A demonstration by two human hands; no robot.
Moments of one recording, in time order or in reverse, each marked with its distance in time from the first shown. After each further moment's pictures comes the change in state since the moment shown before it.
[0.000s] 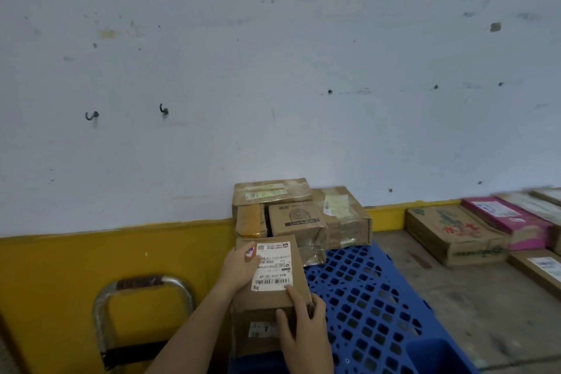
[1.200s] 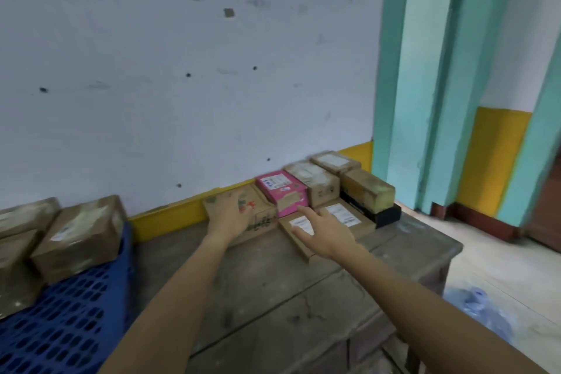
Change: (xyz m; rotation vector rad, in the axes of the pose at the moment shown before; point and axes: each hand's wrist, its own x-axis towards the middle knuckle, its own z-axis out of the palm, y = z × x) left_hand -0.060 0.454 0.389 0.177 -0.092 0.375; right_hand 0.035 0.361 -0.529 -0.440 0.084 0.118
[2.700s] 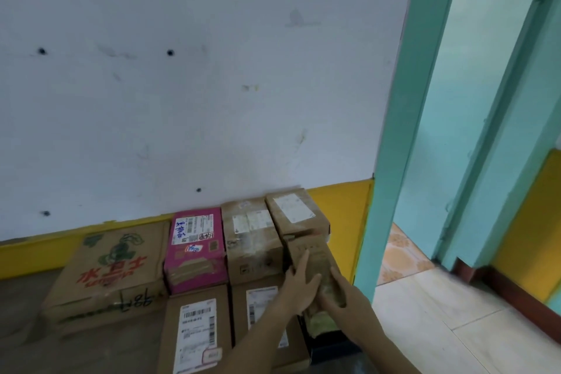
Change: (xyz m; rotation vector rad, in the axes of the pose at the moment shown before) left_hand 0.246 0.207 0.380 -0.448 -0.450 -0.243; right_hand 0.246 0.361 -0.016 0.462 -0.100 0.115
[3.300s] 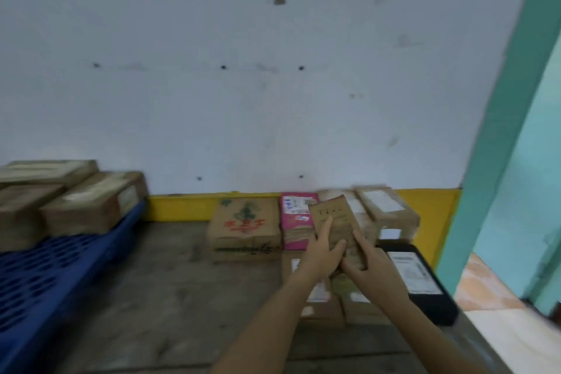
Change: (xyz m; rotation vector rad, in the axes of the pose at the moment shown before) left_hand -0.177 -0.045 -0.119 -0.070 0.348 0.138; right_hand -0.108 -0.145 0.084 -0.142 0.040 -0.277
